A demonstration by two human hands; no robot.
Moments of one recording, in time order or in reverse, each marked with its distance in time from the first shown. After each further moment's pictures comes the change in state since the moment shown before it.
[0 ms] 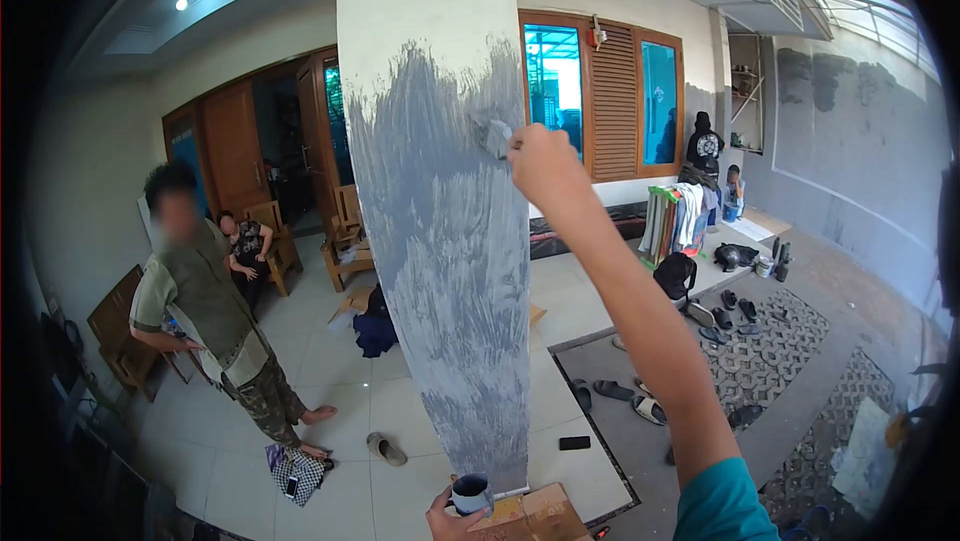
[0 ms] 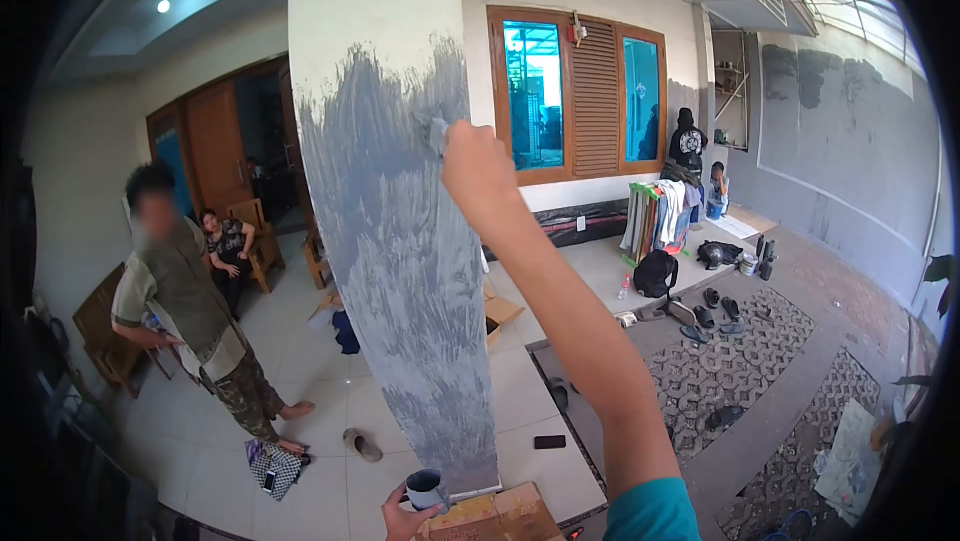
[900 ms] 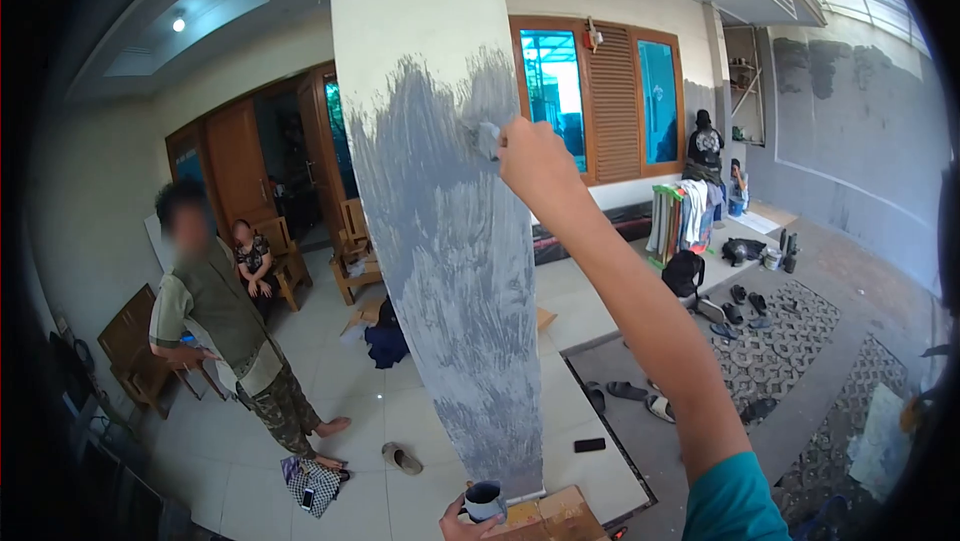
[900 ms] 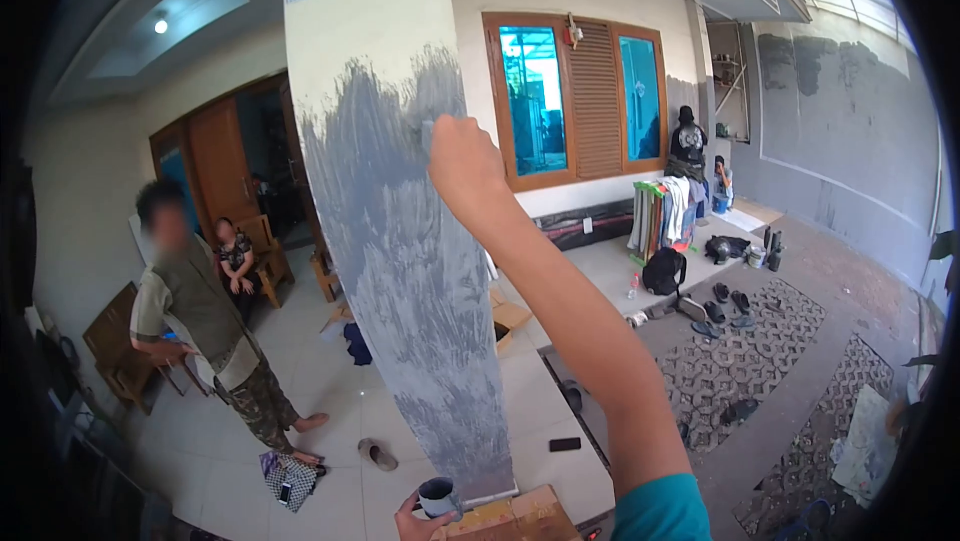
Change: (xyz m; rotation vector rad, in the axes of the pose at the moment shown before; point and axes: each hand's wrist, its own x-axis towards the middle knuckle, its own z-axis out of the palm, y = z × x) left_hand -0.004 -0.005 -0.008 0.019 -0.036 -0.015; right_hand 0.008 -0.012 -0.001 -0.046 0.042 -0.050
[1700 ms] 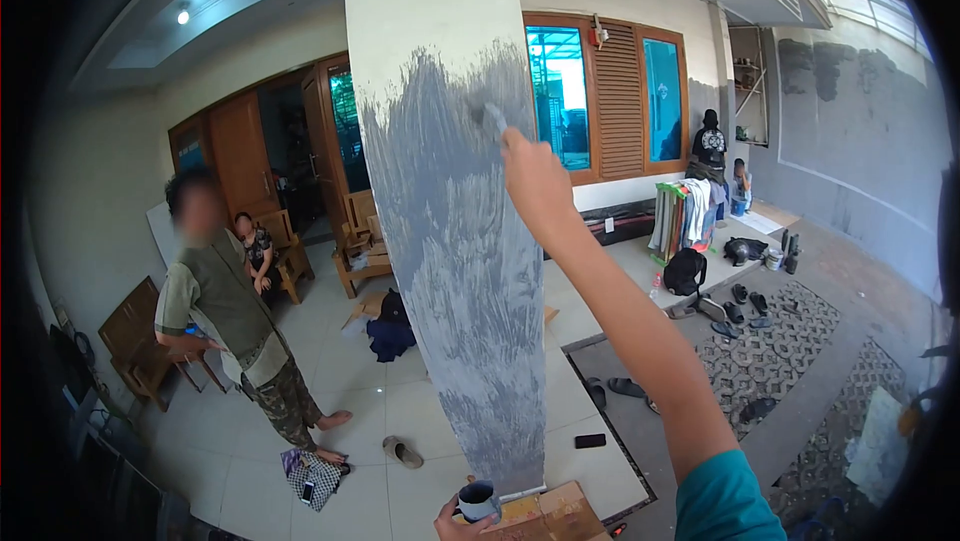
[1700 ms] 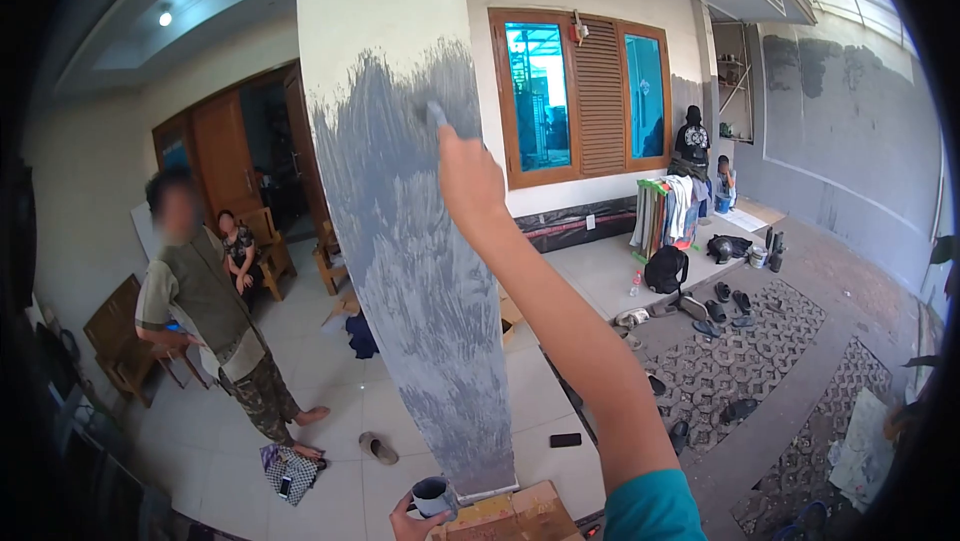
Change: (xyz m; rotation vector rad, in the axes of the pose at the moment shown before) left_hand -0.012 -0.009 -0.021 -0.018 0.026 -0.002; right_hand -0.022 -0.007 0.025 0.050 0.043 0.083
